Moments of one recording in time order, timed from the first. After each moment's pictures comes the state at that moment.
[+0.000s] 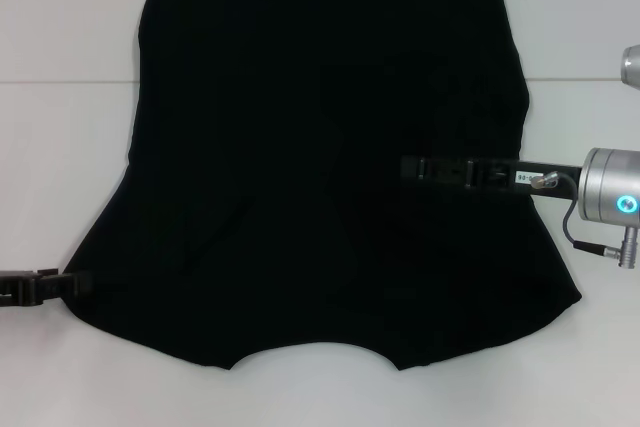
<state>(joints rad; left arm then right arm) -0.46 -2.10 0.30 0.90 2.51 1.43 -1.92 0.71 2.08 -0.72 -0.49 -1.97 -1.17 1.90</state>
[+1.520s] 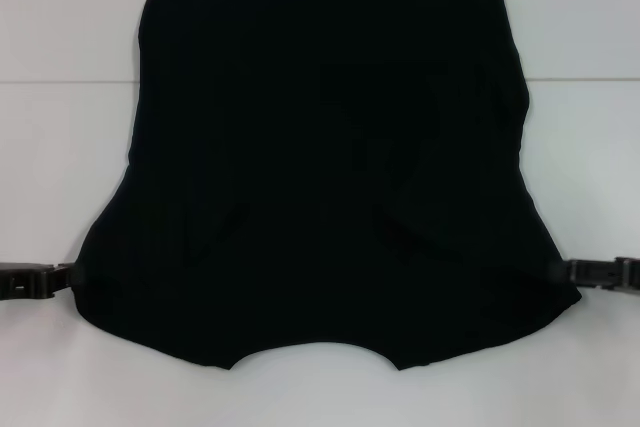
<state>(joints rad) -0.48 -2.10 0.31 0.89 2.50 1.43 -1.91 0.49 1.91 -0.73 -0.48 -2.08 -1.31 2.07</state>
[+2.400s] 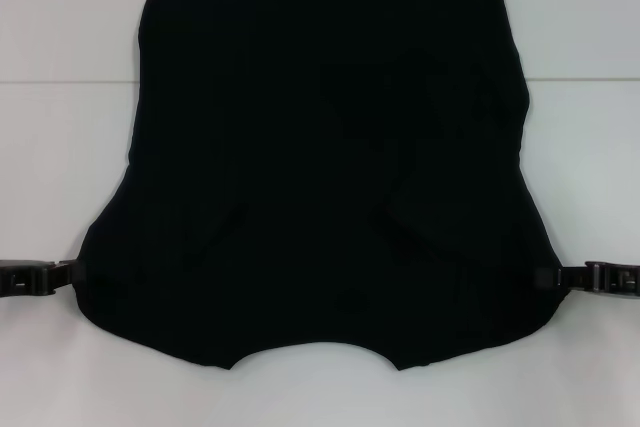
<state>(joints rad) -0.48 -2.09 0.30 0.89 2.50 1.44 -1.92 0.53 1.95 -0.72 -0.49 -2.13 -1.29 2.06</state>
